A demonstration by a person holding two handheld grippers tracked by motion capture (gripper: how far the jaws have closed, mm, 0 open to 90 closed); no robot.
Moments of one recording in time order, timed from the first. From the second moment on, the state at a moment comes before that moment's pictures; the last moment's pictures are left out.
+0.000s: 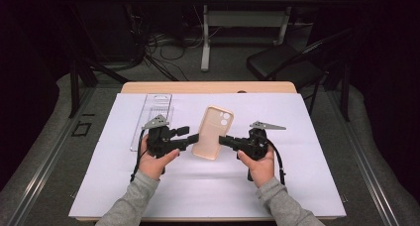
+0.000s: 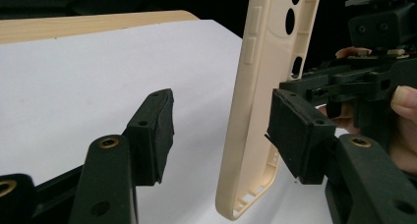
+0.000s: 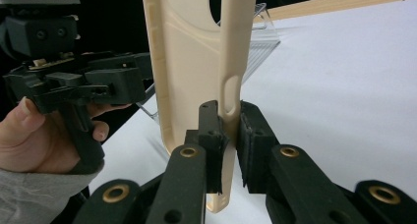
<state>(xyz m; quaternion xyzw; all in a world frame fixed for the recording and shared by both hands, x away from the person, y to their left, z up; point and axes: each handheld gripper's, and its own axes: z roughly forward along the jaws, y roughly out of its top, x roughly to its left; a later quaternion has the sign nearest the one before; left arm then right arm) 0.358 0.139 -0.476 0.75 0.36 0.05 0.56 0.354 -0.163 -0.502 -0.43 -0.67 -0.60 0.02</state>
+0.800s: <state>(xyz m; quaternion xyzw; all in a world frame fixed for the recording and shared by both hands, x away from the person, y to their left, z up) 0.358 0.136 -0.475 0.77 0.36 0.10 0.52 0.351 -0.162 -0.498 -0.42 -0.70 -0.57 -0.05</state>
